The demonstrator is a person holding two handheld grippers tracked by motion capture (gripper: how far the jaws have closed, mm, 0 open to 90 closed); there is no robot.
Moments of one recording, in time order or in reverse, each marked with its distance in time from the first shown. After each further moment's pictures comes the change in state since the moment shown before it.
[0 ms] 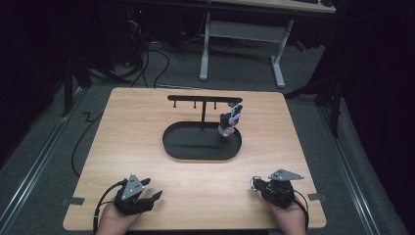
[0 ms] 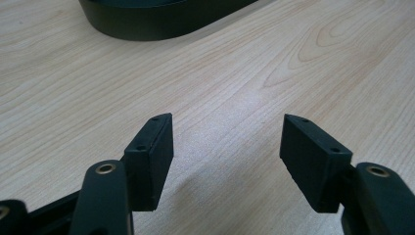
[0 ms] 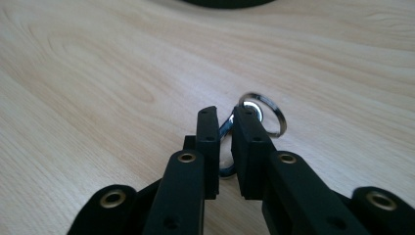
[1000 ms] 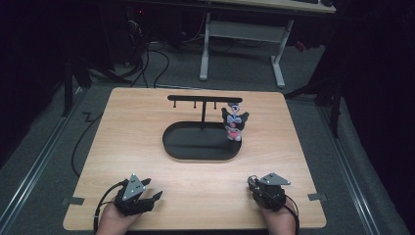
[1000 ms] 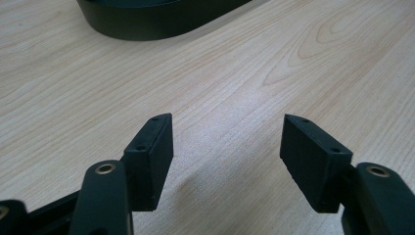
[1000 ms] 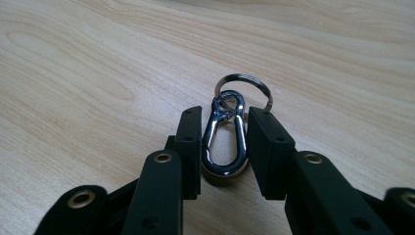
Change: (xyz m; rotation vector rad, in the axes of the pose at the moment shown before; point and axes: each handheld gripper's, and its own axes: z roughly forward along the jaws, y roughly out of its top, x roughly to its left) left arm -0.001 0.000 0.001 0.006 0.004 0.014; right arm 0.028 -0.004 0.019 0.025 -0.187 -0.056
